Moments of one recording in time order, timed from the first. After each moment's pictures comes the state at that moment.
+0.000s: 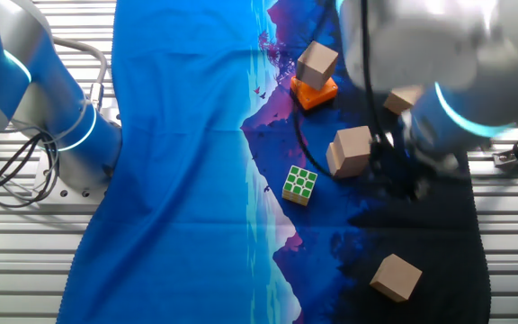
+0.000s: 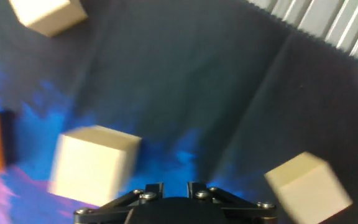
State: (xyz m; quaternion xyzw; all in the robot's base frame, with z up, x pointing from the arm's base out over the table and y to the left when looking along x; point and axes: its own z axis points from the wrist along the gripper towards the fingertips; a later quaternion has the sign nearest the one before) arm 0.558 -0.081 0.143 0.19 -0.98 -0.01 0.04
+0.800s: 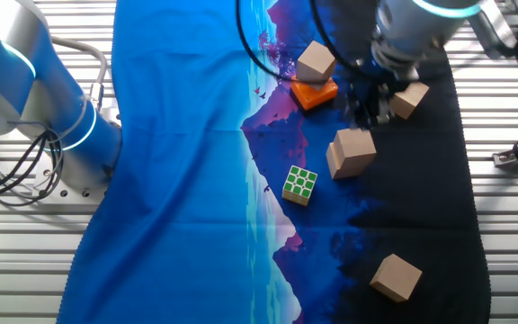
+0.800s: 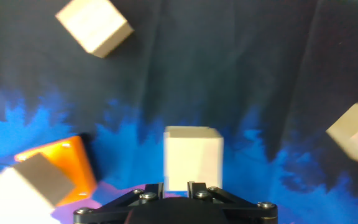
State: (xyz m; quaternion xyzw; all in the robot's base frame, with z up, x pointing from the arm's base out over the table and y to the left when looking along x) arm 0.520 0.020 0.171 0.09 -0.99 0.01 0.04
